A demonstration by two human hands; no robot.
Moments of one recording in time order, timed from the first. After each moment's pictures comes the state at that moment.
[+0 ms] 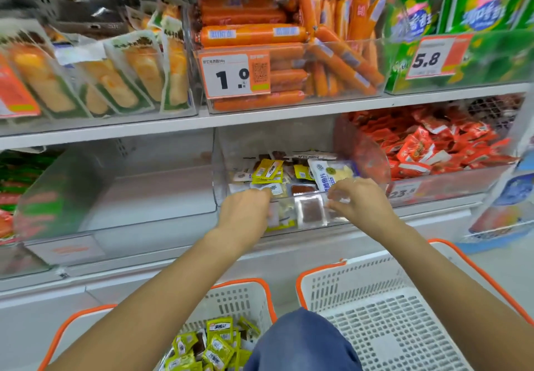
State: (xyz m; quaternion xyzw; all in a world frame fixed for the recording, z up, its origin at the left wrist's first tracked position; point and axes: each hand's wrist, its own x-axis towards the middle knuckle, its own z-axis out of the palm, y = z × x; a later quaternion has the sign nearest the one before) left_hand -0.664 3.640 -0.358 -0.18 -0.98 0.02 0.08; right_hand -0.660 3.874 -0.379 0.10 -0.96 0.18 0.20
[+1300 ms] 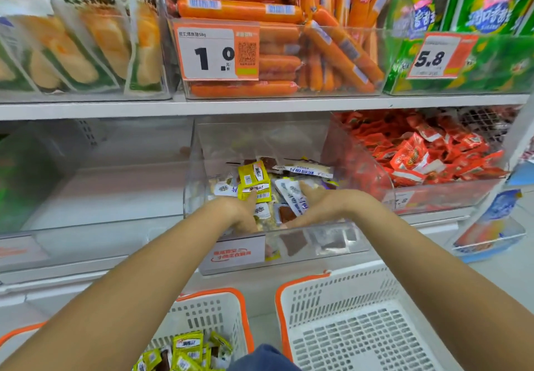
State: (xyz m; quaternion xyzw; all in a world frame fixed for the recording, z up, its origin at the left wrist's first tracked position) left_hand -0.727 3.665 -0.375 -0.13 -0.94 0.01 -0.31; right_hand -0.708 3.848 -0.360 0.01 -0.95 0.11 -0.28
